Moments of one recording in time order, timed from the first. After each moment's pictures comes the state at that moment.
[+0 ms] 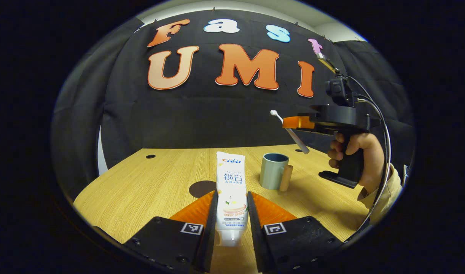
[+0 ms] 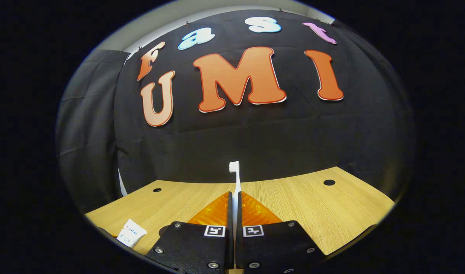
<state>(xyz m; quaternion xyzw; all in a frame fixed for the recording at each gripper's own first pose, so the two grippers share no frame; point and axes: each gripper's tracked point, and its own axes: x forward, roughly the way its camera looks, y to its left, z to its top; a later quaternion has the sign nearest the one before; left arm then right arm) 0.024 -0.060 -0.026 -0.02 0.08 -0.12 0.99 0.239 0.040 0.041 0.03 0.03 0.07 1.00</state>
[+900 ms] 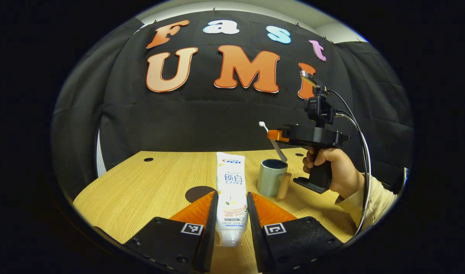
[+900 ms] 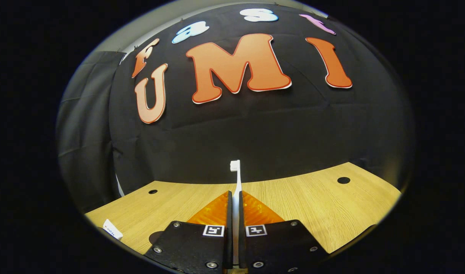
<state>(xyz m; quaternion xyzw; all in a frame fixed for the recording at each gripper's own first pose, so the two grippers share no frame) 0.026 -0.067 -0.021 -0.02 0.08 -0.12 0.99 0.290 0.047 0.016 0.04 0.03 0.08 1.00</state>
